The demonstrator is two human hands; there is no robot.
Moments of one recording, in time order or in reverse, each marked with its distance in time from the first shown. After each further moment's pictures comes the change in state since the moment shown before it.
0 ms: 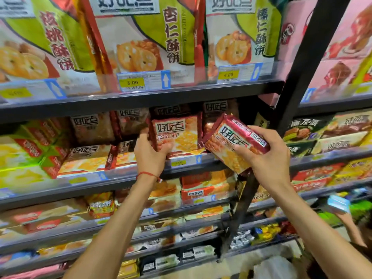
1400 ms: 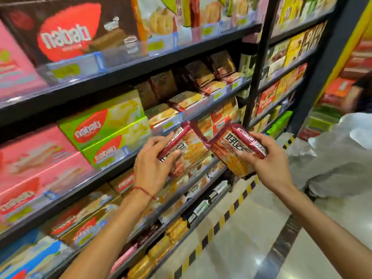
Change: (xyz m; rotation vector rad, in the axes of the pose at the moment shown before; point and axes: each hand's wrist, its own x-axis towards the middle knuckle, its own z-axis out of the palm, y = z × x) left_hand -0.016 -0.170 -0.361 -0.138 -0.625 0.624; right_hand -0.353 -0.260 0.198 -0.179 0.306 0.359
